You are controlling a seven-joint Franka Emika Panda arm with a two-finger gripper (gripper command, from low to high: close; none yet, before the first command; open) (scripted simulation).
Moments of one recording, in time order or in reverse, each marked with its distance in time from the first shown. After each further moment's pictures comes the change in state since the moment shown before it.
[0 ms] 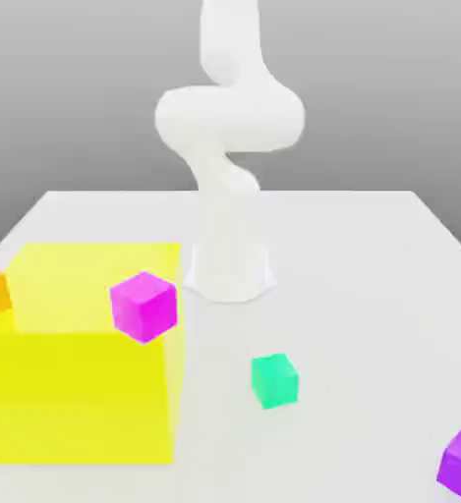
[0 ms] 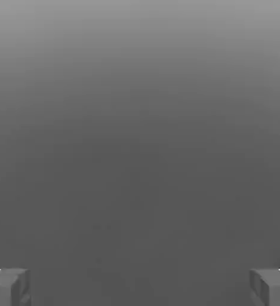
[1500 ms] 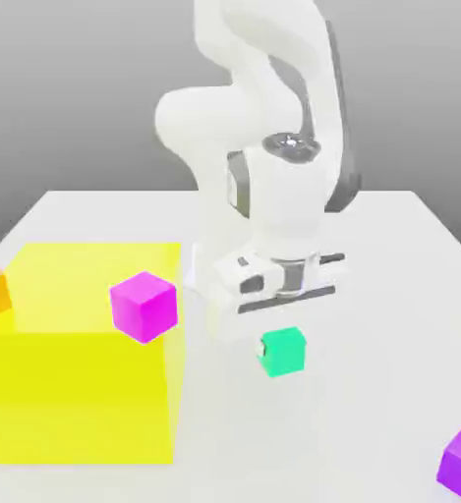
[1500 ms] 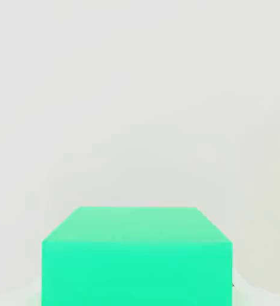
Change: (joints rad) arm 0.162 0.666 0.021 -0.517 -0.044 0.470 -0.145
